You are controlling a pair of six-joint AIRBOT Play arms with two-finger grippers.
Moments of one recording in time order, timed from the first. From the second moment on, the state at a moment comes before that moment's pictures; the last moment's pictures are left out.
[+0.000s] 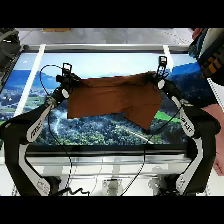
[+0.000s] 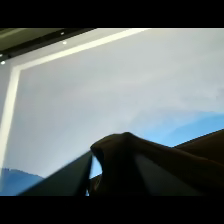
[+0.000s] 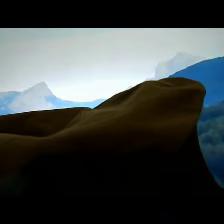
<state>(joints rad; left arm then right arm) -0.12 -1.91 1.41 1.15 0.25 -0.79 0.05 -2.00 1.65 -1.27 0.22 1.40</state>
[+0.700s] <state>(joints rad) -0.10 -1.56 1.41 1.11 -0.02 -0.74 -0.01 -1.77 1.66 -1.29 0.50 1.40</state>
